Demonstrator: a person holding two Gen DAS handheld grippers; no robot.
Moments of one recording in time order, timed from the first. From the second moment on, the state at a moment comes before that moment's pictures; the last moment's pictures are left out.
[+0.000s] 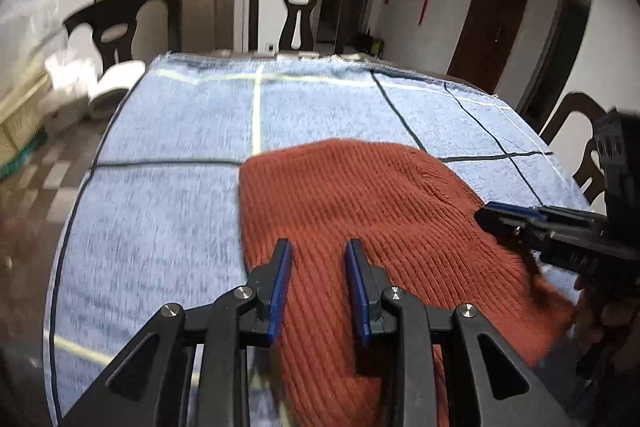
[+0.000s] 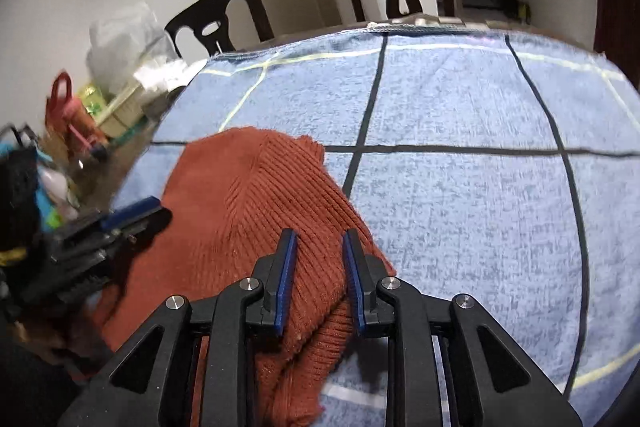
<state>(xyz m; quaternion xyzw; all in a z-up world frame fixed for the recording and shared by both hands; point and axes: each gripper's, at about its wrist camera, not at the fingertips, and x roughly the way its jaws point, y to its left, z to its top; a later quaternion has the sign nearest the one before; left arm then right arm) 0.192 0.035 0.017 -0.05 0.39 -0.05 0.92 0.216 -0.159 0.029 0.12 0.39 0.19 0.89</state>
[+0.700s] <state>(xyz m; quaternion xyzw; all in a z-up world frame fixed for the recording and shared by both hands) 0.109 0.032 0.025 -0.06 0.40 -0.04 0.92 0.118 -0.138 0.043 0.02 0.36 0.22 0.91</state>
